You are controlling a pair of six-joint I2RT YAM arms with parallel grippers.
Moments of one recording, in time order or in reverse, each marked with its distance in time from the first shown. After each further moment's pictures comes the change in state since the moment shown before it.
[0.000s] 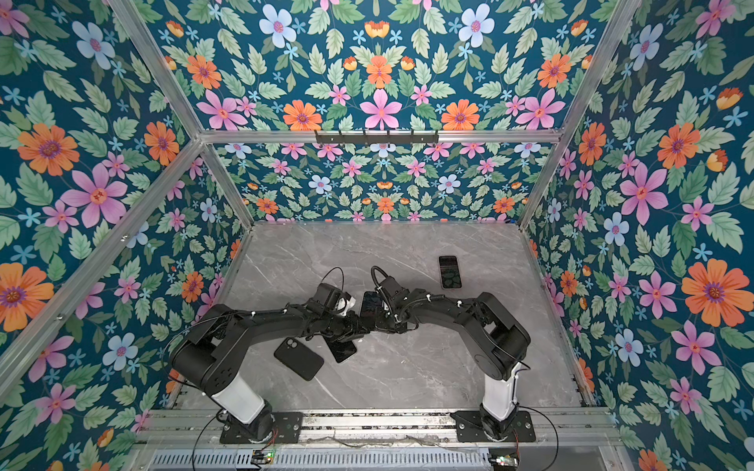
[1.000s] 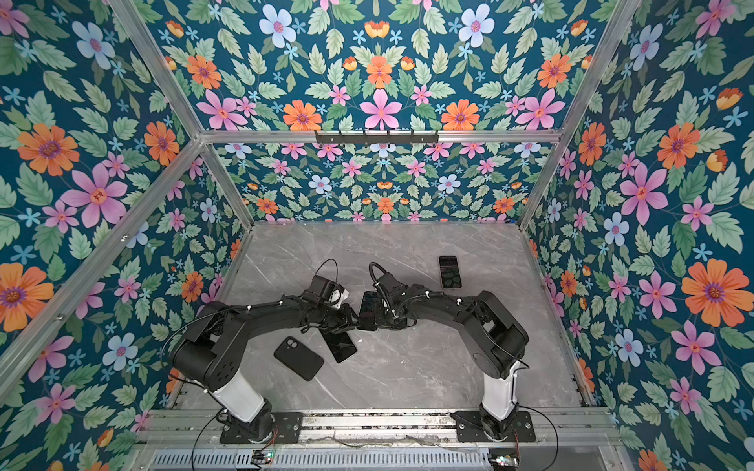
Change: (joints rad) left arm 0.068 0.020 0.078 -0.113 -0.057 0.104; right arm -0.004 0.017 0.069 -0.069 0.055 -0.023
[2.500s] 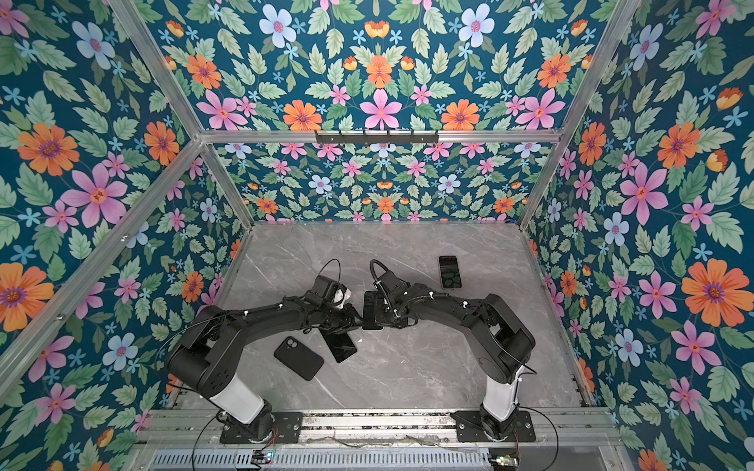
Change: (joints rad) left arm -0.024 -0.061 0.018 -0.034 -0.037 -0.034; right arm 0.000 -0.054 0.005 -0.026 0.050 0.009
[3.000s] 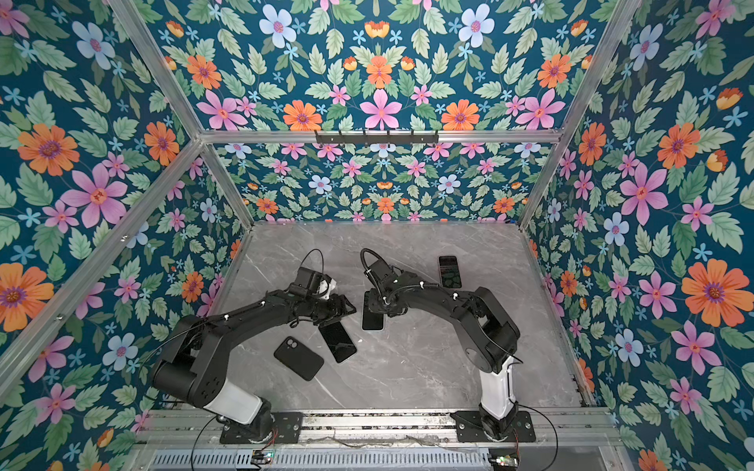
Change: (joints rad) left arm 0.128 -0.083 0.013 -0.087 -0.001 0.068; right arm 0.007 0.127 0.213 -0.103 0.151 -0.009
